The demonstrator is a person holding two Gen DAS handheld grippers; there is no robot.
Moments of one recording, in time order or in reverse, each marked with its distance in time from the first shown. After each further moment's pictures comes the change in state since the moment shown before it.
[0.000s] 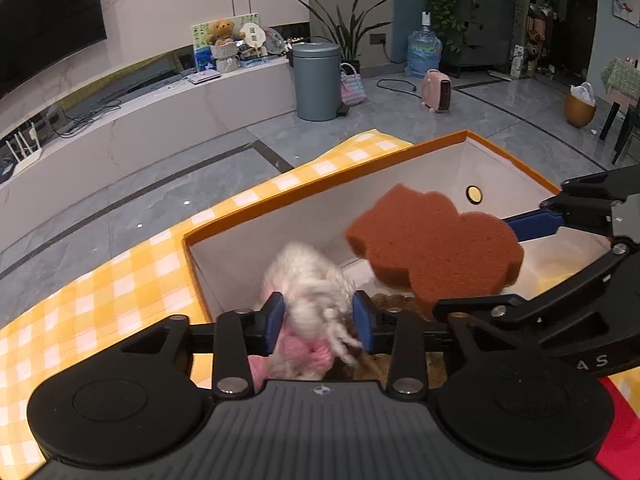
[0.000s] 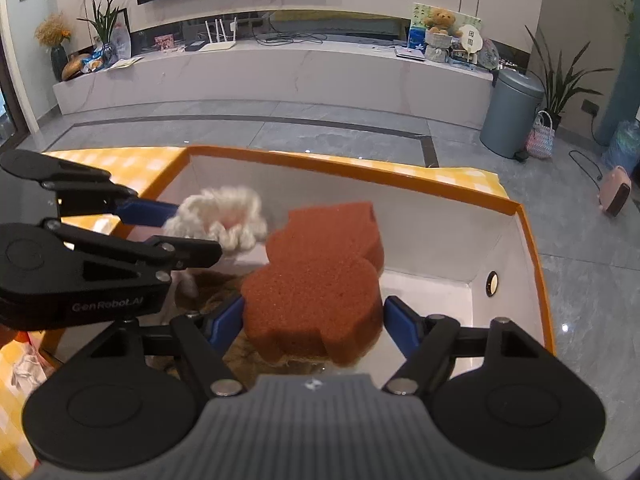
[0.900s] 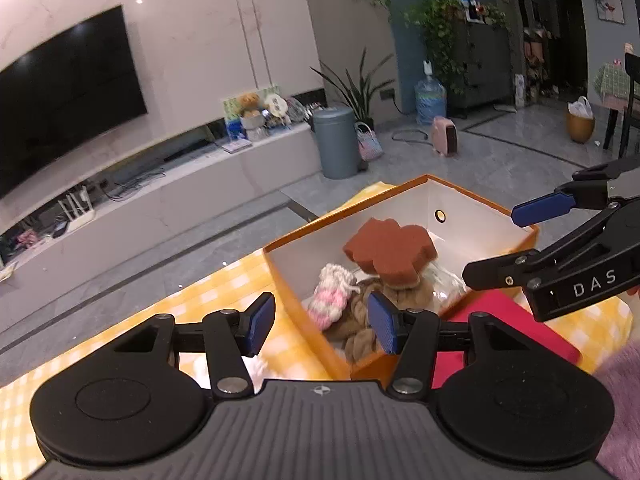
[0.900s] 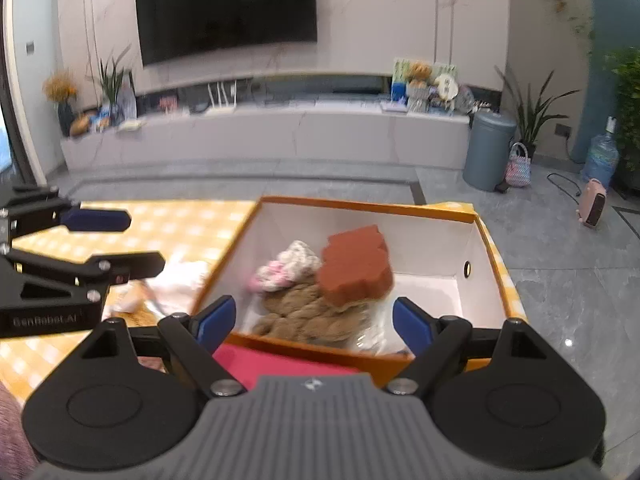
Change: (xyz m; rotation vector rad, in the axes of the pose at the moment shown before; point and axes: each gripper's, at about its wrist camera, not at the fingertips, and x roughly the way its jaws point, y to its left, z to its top) left arm -0.168 -0.022 -0.053 0.071 -0.185 0.113; right arm -0.144 0.059 -0.052 0.079 -0.211 -0.010
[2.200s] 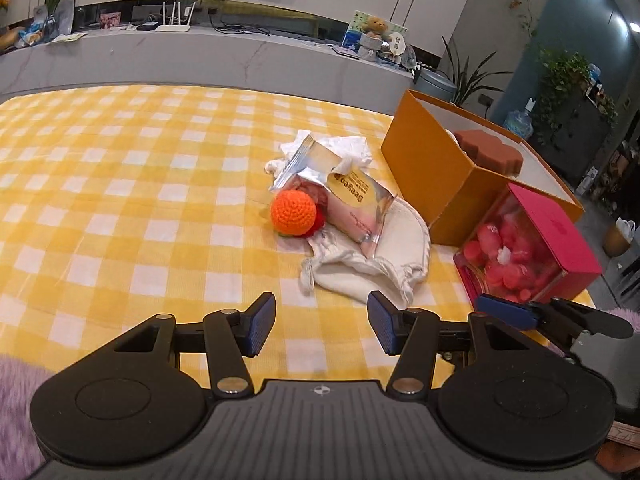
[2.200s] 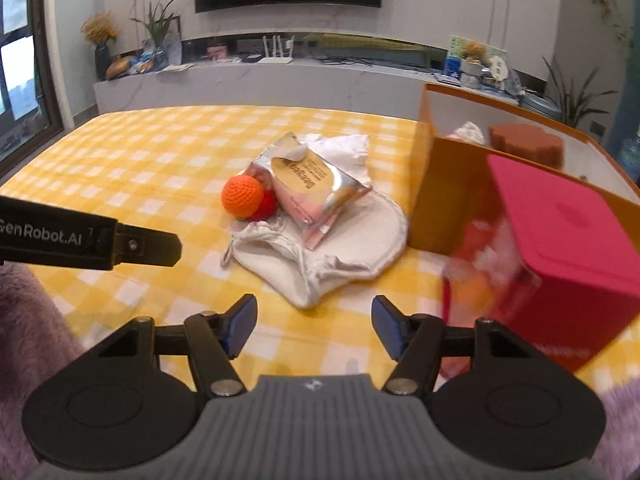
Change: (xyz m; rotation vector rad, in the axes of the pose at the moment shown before) left arm -0.049 0.082 -0.182 -0.581 0.181 0.004; right arm 0.037 0.187 -0.140 -0.116 0.096 0.041
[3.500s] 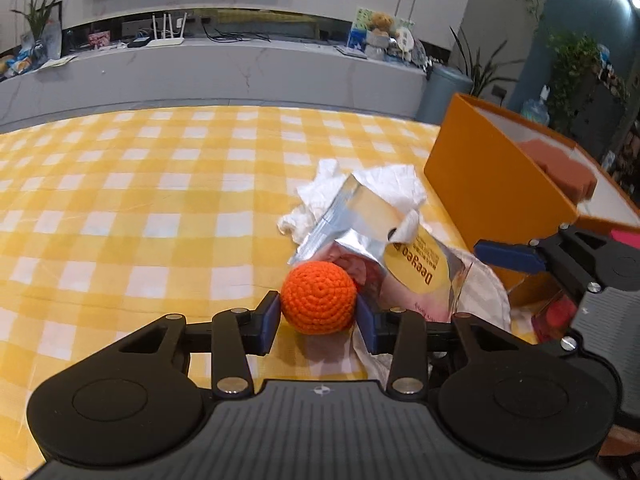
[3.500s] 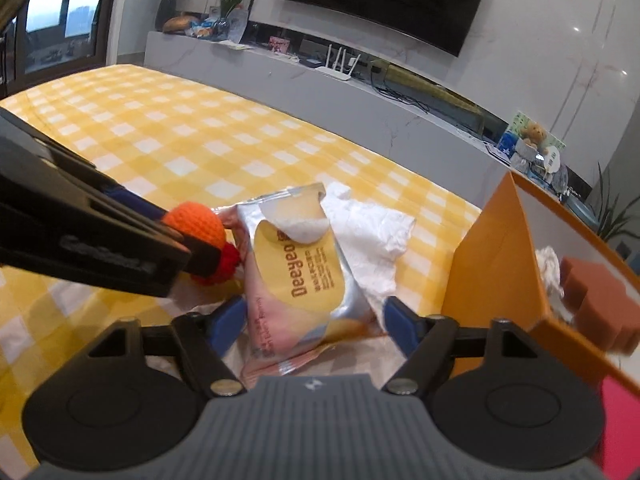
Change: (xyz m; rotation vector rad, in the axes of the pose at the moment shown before) left arm 0.083 0.021 0.058 0.060 -0.010 0.050; right arm 0.113 0.005 0.071 -0.348 -0.063 0.006
